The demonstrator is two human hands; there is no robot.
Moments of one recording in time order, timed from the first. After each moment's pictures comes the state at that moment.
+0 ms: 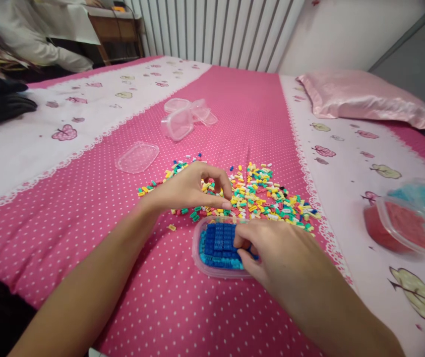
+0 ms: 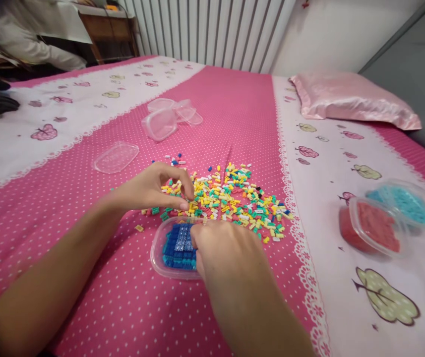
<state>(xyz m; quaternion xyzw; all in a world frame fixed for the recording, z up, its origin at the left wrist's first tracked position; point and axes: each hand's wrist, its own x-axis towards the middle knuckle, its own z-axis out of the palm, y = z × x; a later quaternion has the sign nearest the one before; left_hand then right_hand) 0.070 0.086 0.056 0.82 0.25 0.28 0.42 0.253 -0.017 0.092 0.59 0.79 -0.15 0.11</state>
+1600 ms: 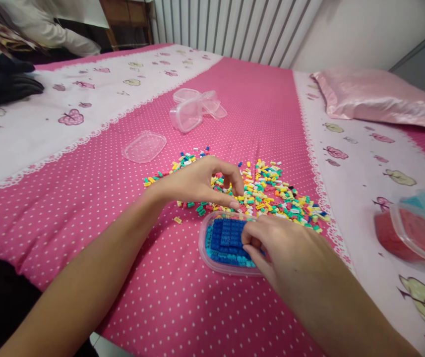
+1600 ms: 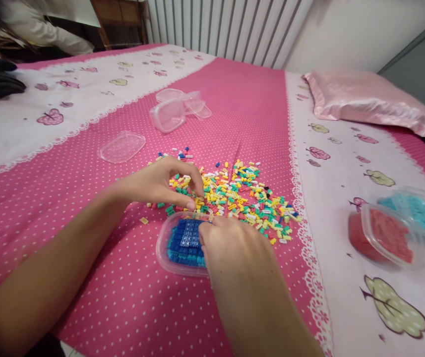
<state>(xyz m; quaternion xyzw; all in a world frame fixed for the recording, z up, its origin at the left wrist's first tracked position) 0.067 0.087 0.056 0.85 0.23 0.26 0.41 0.264 -0.021 0.073 0.53 0.84 -0.07 0.02</state>
